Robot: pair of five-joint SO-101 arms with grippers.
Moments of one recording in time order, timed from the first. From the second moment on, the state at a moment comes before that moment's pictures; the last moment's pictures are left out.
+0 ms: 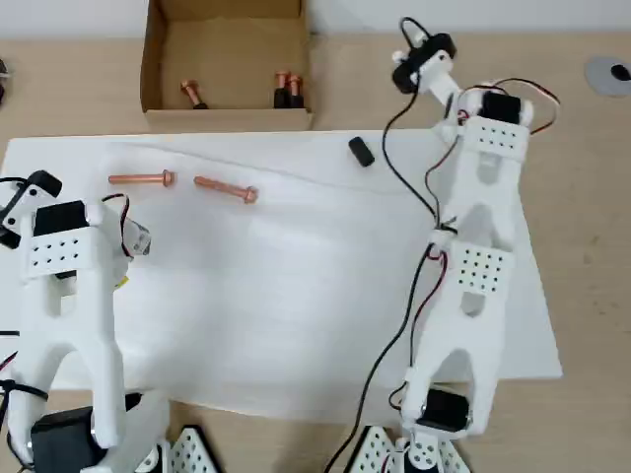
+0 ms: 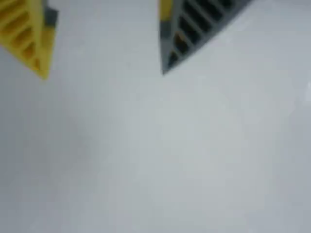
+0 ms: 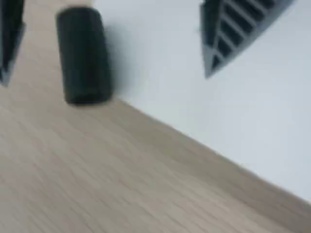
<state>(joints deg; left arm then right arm) -15.5 -22.6 35.9 74.4 36.4 10.4 65.4 -73.7 74.2 42.2</state>
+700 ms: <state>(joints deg) -15.5 -22.6 35.9 74.4 34.9 13.0 65.5 -73.7 70.7 42.2</state>
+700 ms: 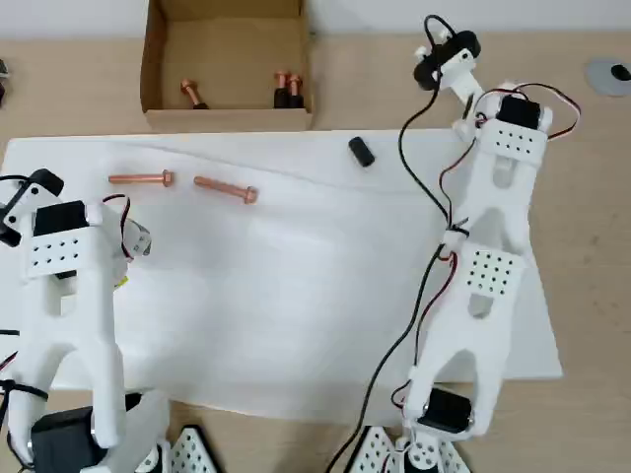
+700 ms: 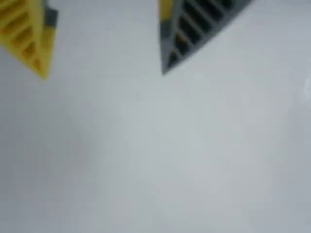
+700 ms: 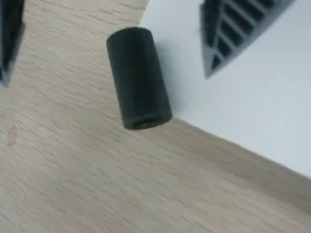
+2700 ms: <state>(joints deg) -15.5 -22.6 35.9 74.4 34.9 12.7 69.8 -77.3 75.8 46.2</state>
